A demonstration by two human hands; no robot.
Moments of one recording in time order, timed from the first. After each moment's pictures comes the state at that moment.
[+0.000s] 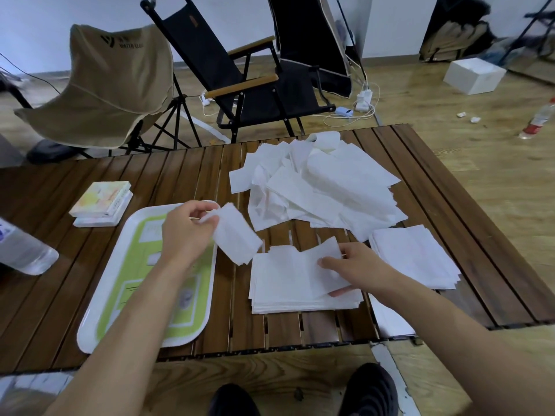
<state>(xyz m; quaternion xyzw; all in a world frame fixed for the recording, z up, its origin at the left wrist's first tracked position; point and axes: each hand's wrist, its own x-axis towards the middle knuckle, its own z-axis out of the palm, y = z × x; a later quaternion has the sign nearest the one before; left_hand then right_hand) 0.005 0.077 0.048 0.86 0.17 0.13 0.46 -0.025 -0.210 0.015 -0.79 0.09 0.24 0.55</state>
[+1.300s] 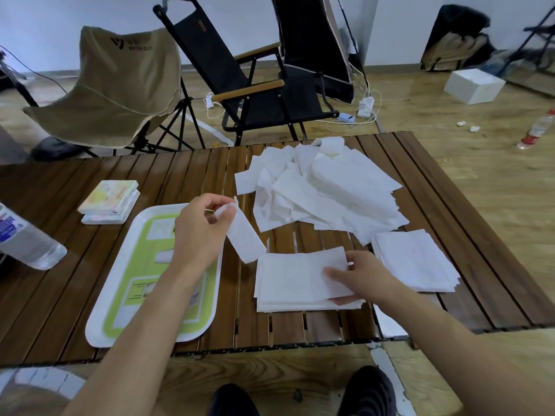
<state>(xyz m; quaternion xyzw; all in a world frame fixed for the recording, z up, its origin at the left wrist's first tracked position) -0.015 0.066 0.064 0.87 0.08 0.17 0.46 -0.038 -0.203 0.019 -0.80 0.16 0.23 0.53</state>
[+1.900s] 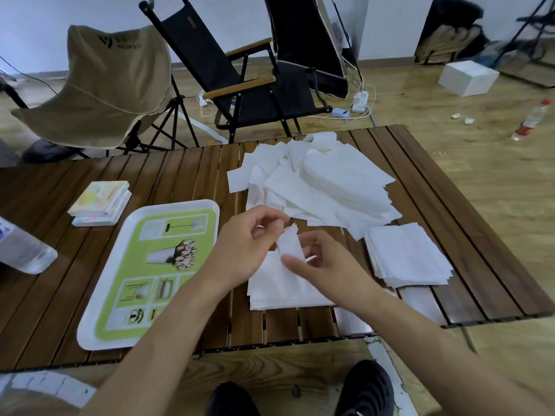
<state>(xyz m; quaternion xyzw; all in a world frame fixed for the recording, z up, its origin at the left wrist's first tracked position) -0.038 0.008 0.076 0.85 -0.07 0.00 0.52 -0.061 -0.172 0.046 -0.83 -0.04 0.12 0.54</state>
